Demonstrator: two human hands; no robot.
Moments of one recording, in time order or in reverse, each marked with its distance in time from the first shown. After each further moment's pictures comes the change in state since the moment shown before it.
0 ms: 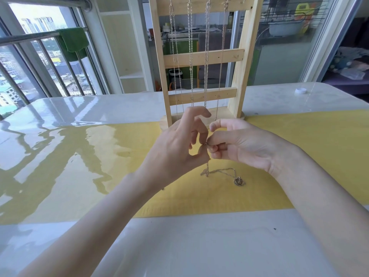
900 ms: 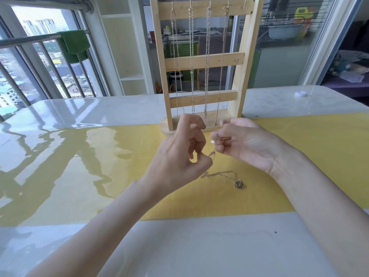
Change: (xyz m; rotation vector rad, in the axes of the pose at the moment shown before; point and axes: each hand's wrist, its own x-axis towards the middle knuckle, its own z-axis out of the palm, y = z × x) left_hand -0.006 0.011 0.005 -0.090 0.097 -0.087; right_hand 0.001 0.003 -0.005 0.195 0.095 -0.089
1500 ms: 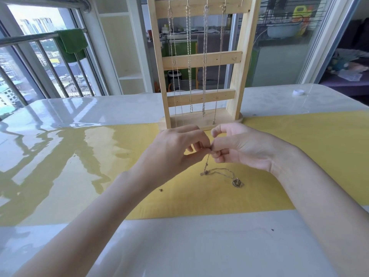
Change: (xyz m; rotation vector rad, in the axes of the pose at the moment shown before) left_hand 0.011 -0.010 -0.015 0.203 -0.202 0.117; right_hand -0.002 -0.004 -0.001 -0.293 -0.112 0.129
